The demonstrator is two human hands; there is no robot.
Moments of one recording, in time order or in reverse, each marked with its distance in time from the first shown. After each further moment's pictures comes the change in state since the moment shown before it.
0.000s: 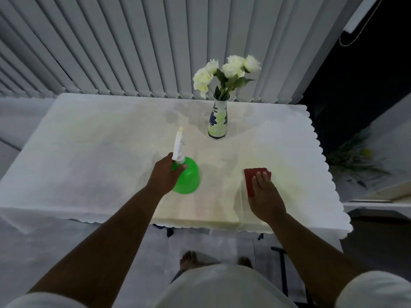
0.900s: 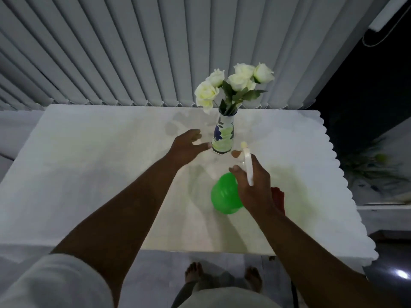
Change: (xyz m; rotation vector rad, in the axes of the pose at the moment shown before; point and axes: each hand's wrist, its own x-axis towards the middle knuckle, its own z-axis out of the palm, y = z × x) left_hand 0.157 0.037 0.014 -0.407 -0.246 -0.284; right_hand 0.099 -0.090 -0.098 1.124 0.390 0.201
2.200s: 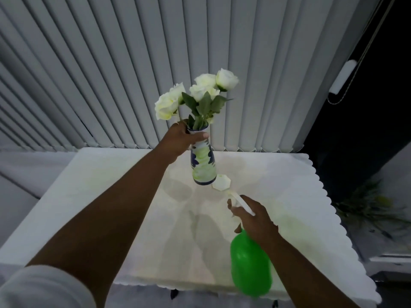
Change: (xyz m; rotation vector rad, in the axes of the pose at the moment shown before) left_hand -0.042 0.143 -0.064 -0.152 -0.021 0.363; right_hand -0.021 -0.025 -0.054 0.152 -0.296 0.268
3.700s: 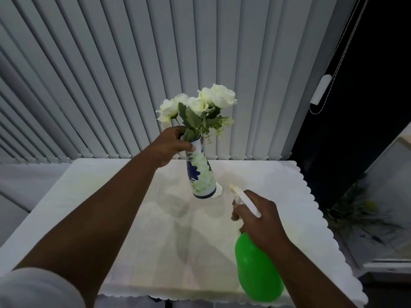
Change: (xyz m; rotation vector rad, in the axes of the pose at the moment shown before) left_hand -0.017 0.038 0.006 -0.035 -0.060 -0.120; right_hand -0.048 -0.052 -0.025 -0.069 0.147 -0.244
